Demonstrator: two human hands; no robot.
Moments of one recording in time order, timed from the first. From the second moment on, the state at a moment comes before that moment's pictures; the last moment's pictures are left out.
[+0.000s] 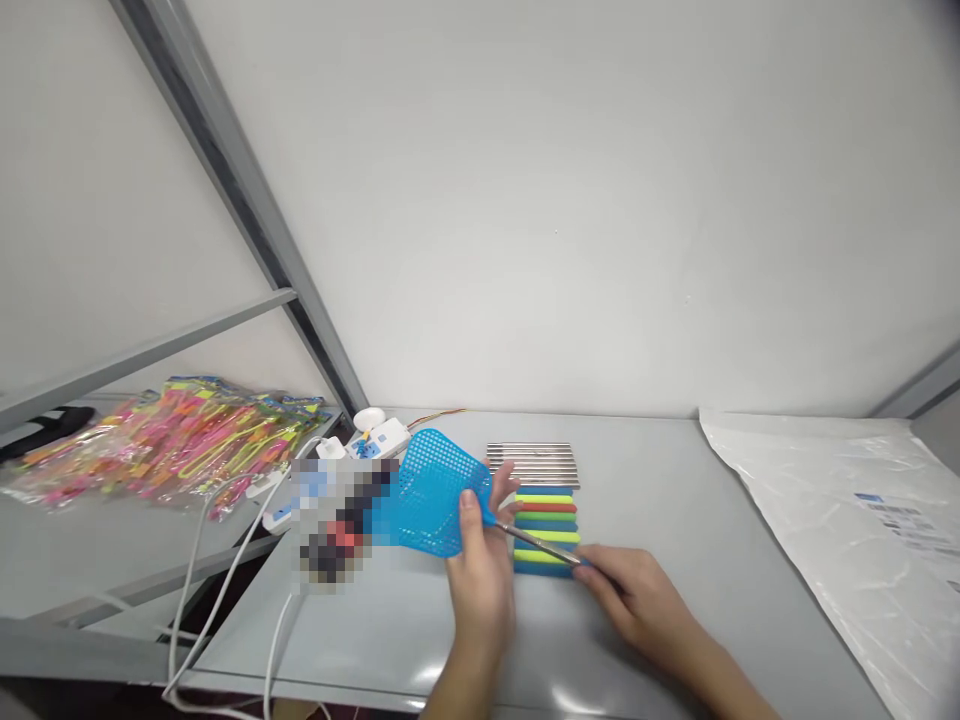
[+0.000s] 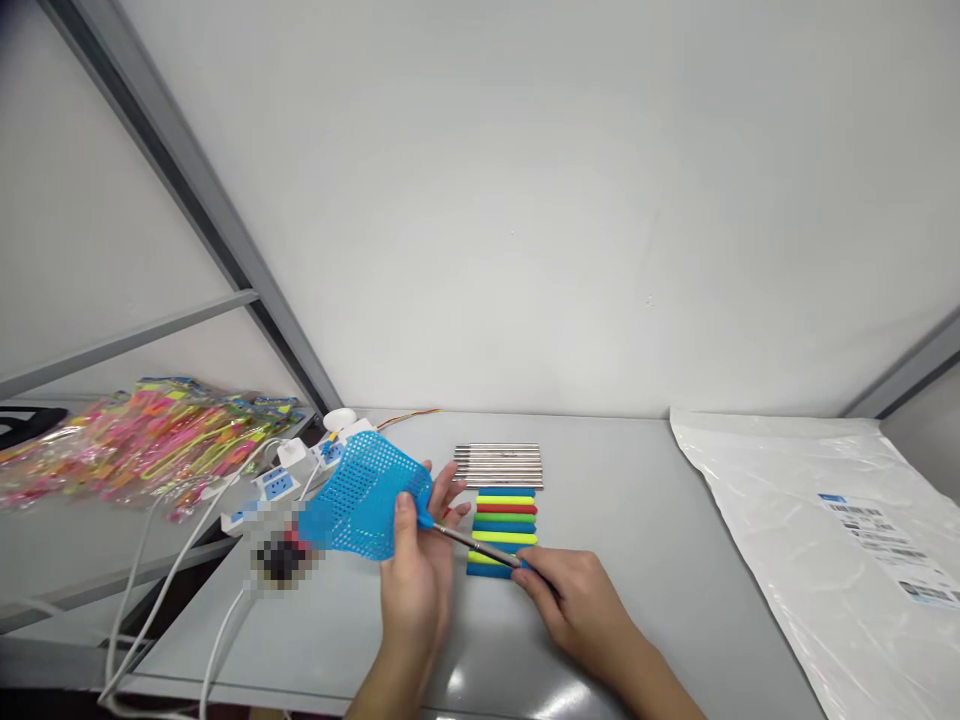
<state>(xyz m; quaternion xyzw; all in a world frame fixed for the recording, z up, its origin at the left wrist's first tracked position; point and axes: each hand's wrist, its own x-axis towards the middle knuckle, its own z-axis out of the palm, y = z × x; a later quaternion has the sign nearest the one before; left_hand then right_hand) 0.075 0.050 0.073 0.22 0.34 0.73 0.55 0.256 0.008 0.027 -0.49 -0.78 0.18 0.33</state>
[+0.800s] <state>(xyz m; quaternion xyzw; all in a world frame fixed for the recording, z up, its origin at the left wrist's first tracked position) 0.062 0.034 0.061 0.42 0.42 0.61 0.52 0.258 -0.001 0.031 -0.53 -0.72 0.29 0.33</state>
